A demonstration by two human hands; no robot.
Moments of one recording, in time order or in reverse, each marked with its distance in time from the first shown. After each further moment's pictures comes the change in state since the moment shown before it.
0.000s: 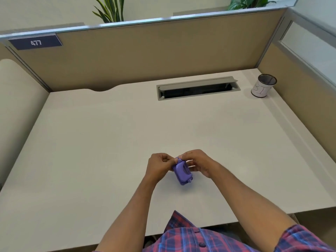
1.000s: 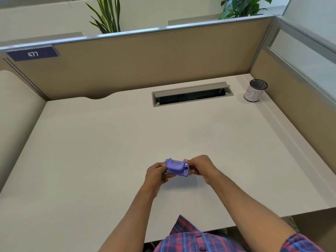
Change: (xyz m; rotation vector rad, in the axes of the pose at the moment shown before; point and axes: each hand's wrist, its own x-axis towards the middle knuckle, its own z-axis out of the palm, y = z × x) left_hand -0.007 -0.001 0.019 -0.426 0.012 -0.276; right_hand -0.010 0.004 -0.018 0.067 0.318 0.042
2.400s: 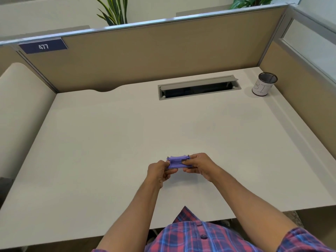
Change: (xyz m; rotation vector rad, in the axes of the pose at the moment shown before) left_hand -0.014 0.000 0.000 -0.089 0.182 -0.196; right_hand -0.008 0.017 0.006 0.065 -0.257 -0.044
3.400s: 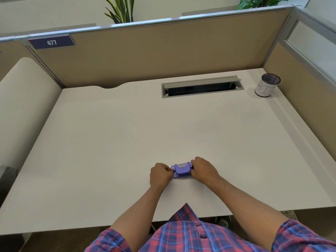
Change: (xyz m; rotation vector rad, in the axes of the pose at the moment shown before) left_hand 0.007 -0.043 -0.004 0.751 0.192 0.281; right_hand 0.007 0.042 -0.002 -1.257 0.198 -0.223
